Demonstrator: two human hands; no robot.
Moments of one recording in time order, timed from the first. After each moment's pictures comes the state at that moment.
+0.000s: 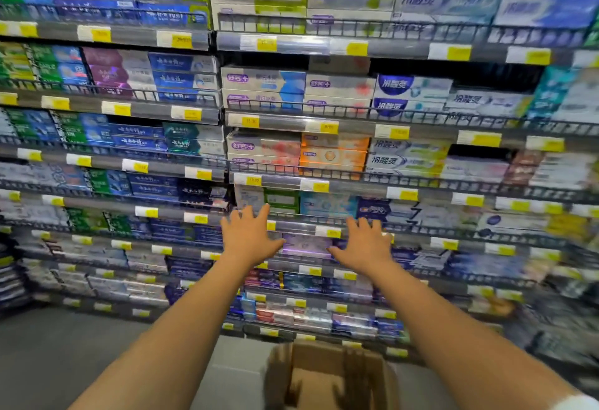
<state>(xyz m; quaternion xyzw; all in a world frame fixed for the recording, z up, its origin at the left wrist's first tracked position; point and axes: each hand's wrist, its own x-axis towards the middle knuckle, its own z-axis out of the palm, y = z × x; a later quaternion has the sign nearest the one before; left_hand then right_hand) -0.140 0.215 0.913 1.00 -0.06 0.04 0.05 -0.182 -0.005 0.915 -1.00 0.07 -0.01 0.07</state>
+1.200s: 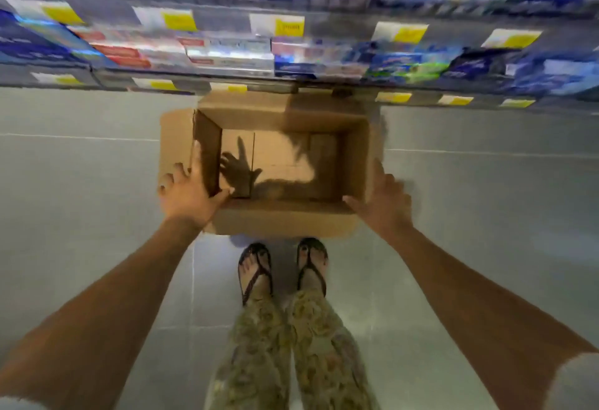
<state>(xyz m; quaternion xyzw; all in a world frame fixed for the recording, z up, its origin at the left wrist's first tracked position) -0.082 0.063 0.219 0.96 0.03 -0.29 0.02 -0.171 -0.250 0.222 -0.92 0.24 0.29 0.11</state>
